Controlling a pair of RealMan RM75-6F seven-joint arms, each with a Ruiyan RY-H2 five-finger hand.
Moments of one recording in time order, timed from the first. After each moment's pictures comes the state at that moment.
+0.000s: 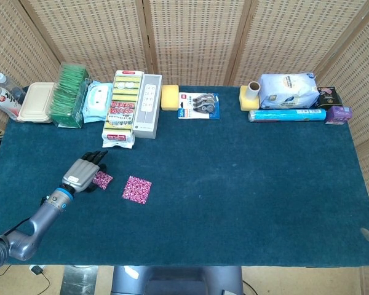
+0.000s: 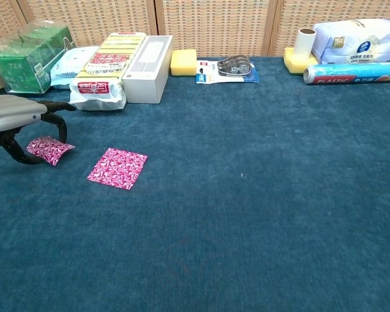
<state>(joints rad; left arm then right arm) -0.67 -1.46 0.00 -1.17 1.37 0.83 0.09 -0.07 -0.88 0.10 -1.76 -1.41 1.57 0.19</state>
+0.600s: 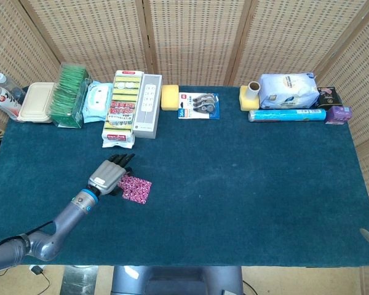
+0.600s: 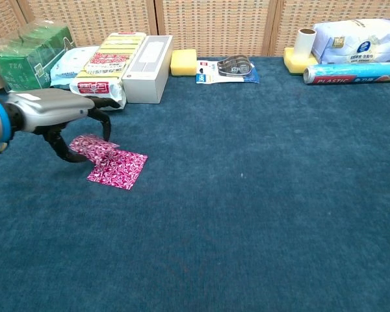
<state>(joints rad) -0.76 -1.47 -0.08 -1.44 1.13 0.79 0.44 -0.08 -0.88 0.10 -1.76 -1.41 1.57 0.21</state>
